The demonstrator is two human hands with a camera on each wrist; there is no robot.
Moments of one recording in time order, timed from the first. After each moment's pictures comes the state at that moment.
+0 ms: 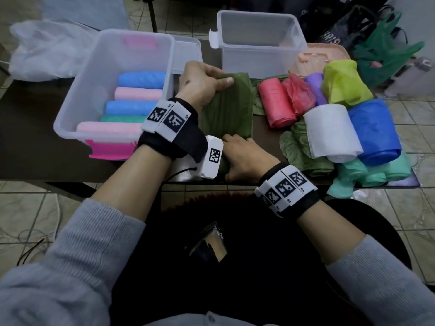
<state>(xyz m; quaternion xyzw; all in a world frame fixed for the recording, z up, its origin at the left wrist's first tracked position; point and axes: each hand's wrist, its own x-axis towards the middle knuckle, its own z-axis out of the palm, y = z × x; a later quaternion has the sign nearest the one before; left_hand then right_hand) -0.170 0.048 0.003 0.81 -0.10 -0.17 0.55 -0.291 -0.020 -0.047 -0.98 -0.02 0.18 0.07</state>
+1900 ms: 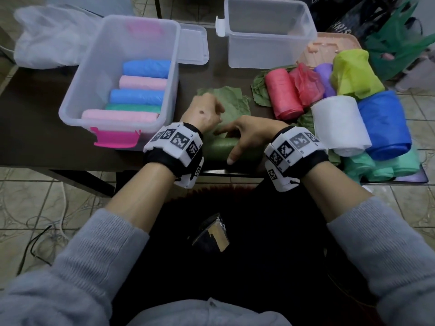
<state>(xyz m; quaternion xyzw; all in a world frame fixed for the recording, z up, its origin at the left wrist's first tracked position) -0.185 0.070 -0.046 0.91 -0.23 -0.19 0.29 -0.256 -0.055 -0.041 -0.91 0.02 0.30 0.29</state>
